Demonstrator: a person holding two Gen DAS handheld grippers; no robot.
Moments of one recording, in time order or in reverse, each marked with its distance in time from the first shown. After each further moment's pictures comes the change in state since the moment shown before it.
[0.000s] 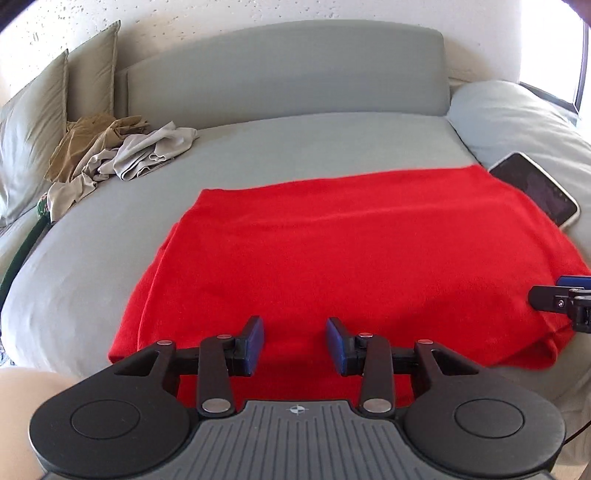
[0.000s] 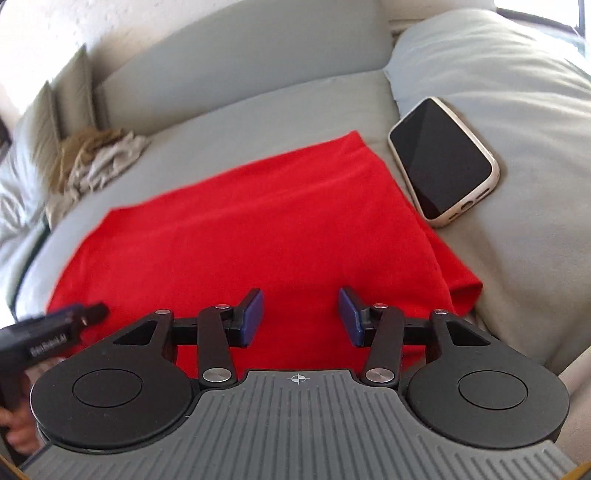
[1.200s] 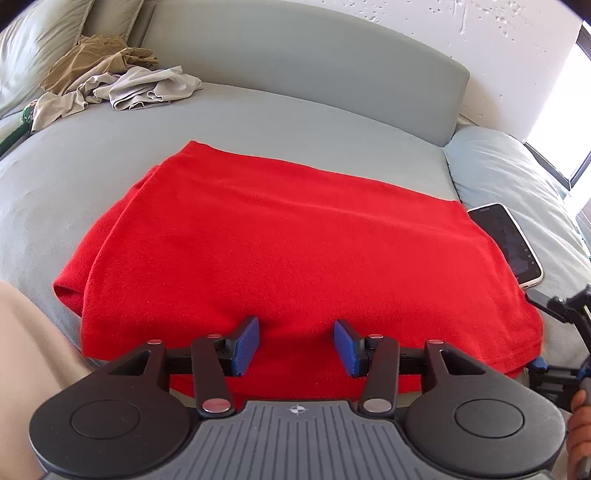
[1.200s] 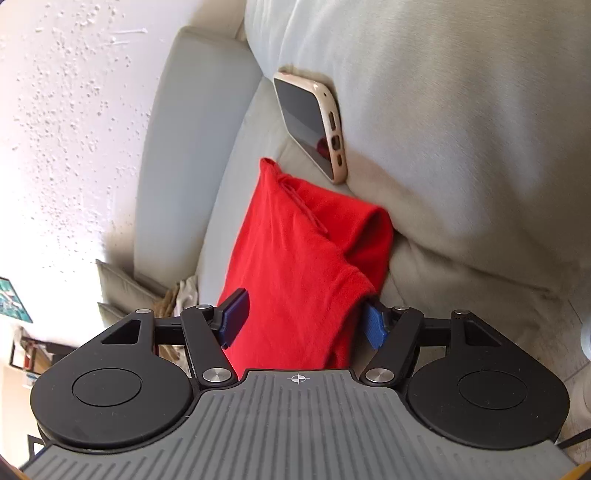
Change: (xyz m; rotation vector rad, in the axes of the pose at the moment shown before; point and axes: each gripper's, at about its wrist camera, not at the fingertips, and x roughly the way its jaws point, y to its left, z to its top) left arm 0.005 0.016 0.000 -0.282 0.035 -0.185; right arm 0.034 -0.139 -0.027 0.918 -0.075 0.399
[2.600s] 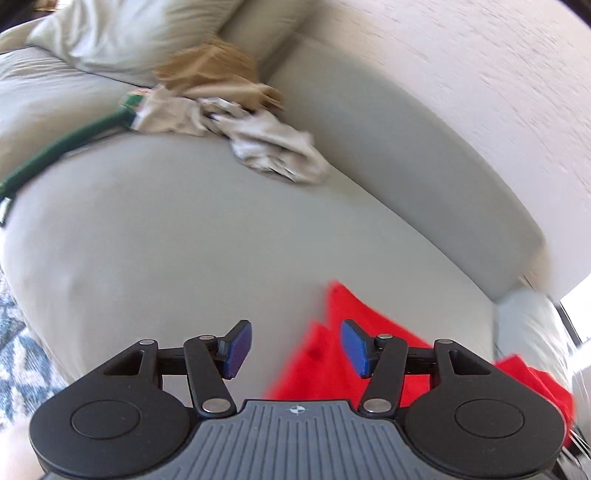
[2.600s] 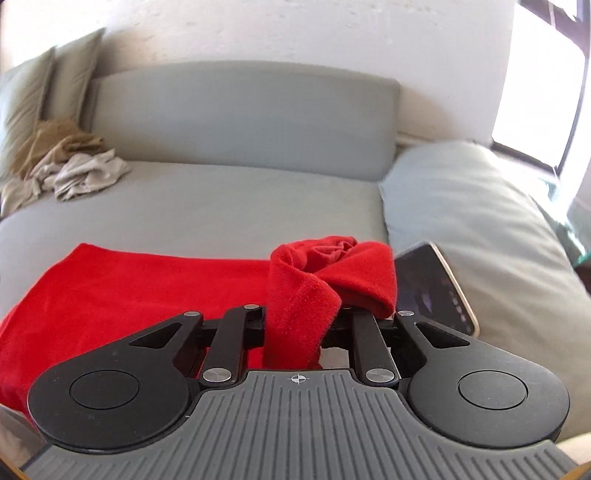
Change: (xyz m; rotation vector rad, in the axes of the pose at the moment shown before) left arm -0.026 0.176 0.090 -0.416 -0.166 0.037; right arm 0.086 0.210 -0.123 -1.243 -0.199 -0.513
